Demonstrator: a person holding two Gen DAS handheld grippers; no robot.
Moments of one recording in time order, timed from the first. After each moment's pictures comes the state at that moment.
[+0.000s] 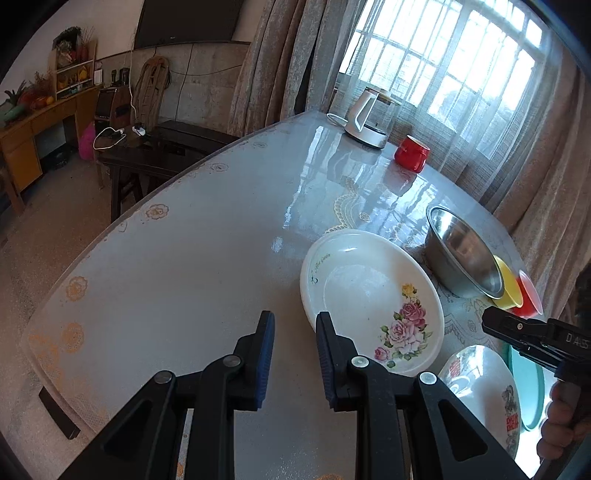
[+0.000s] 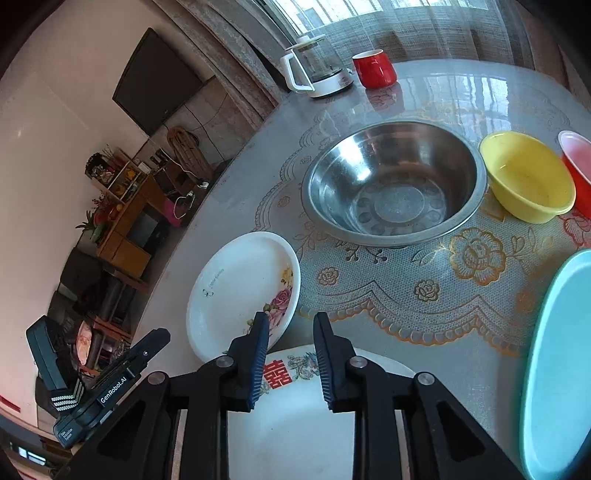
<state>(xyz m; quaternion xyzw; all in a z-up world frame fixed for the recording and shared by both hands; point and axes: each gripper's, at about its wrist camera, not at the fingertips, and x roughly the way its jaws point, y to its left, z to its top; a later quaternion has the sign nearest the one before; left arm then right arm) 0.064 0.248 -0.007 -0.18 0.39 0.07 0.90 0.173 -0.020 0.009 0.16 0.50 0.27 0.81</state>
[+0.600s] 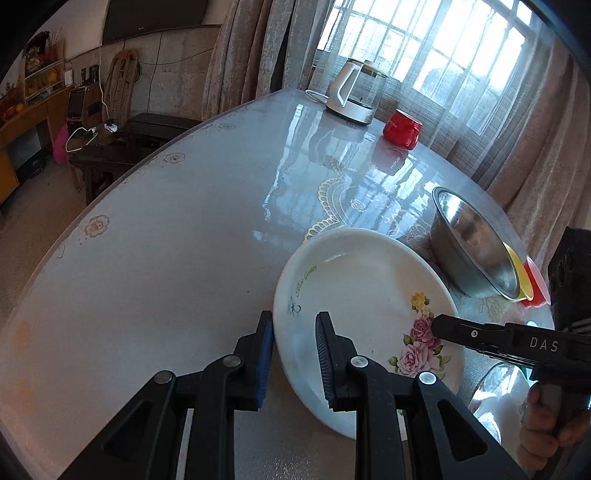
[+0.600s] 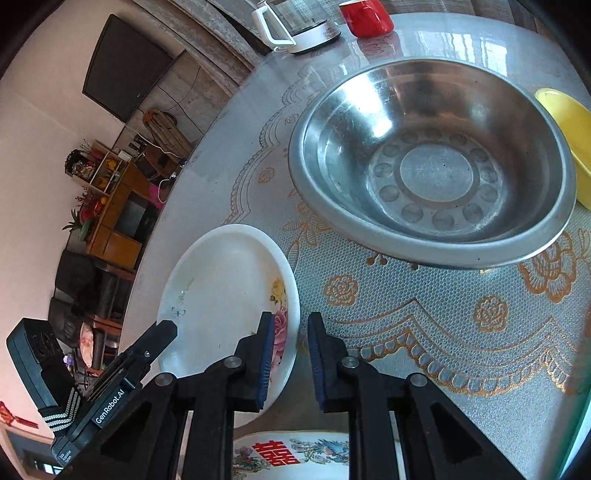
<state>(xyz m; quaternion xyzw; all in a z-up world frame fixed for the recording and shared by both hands) 0.124 0.238 -0.031 -0.15 0.43 0.03 0.89 0.219 0.020 -0.040 0.16 0.56 0.25 0.77</state>
